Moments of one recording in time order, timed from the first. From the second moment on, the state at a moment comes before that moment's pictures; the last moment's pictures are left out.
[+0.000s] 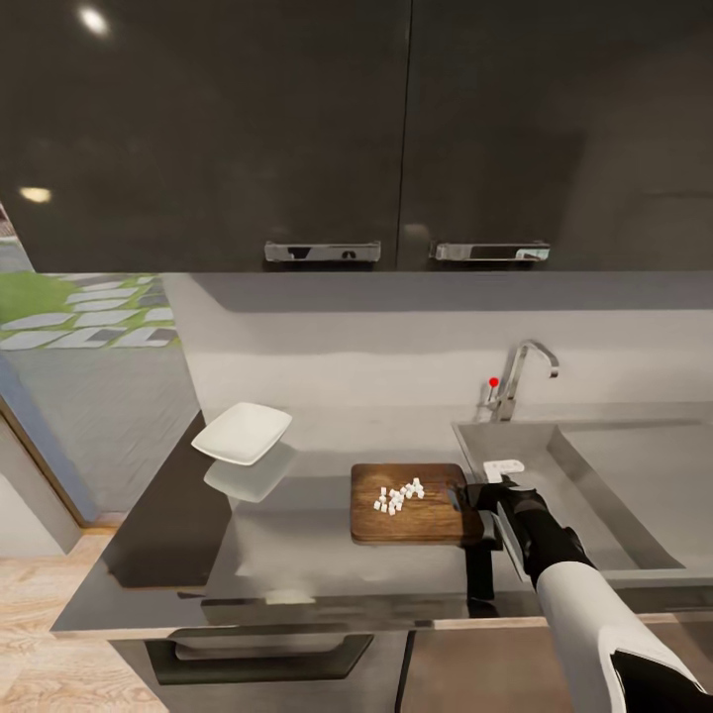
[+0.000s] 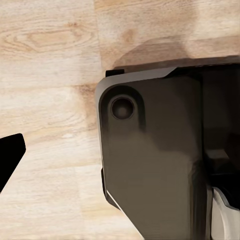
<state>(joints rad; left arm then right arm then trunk) -0.16 0.00 -0.25 0.07 0.18 -0.24 0.01 -0.80 0.00 -0.27 -0.61 0.37 0.40 0.14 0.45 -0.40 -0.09</state>
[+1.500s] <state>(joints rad) -0.16 0.00 -0.25 0.07 0.18 -0.24 0.01 -0.80 0.00 -0.26 -0.59 0.35 0.40 0.14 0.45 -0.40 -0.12</state>
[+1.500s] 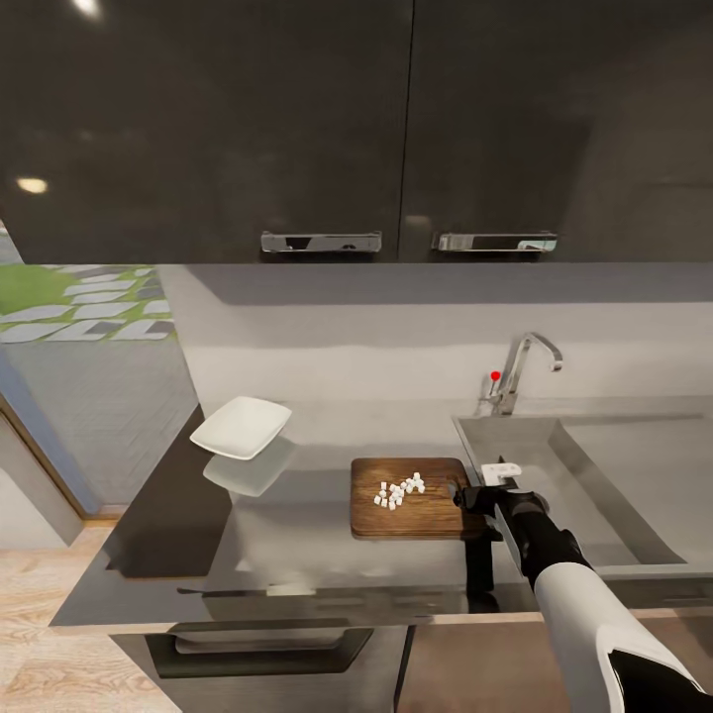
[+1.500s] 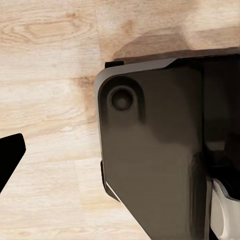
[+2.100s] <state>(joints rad) -0.16 0.00 -0.25 0.07 0.18 -0.24 0.01 -0.80 0.01 -0.26 -0.58 0.35 0.40 0.14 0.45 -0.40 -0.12</state>
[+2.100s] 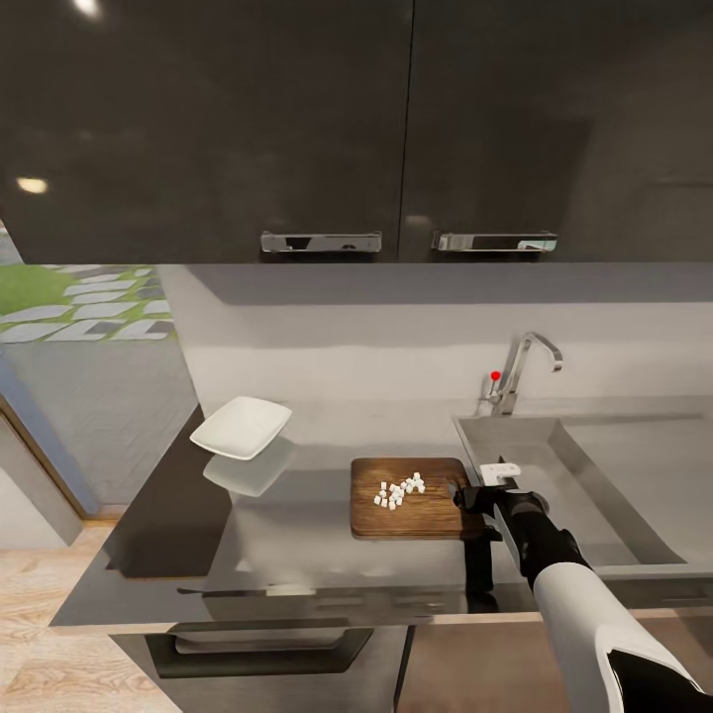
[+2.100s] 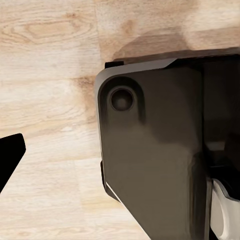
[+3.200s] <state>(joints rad) -0.16 0.00 -0.25 0.07 0.18 -0.24 0.01 -0.80 0.01 -0.26 -0.59 0.35 0.40 0.14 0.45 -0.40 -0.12</state>
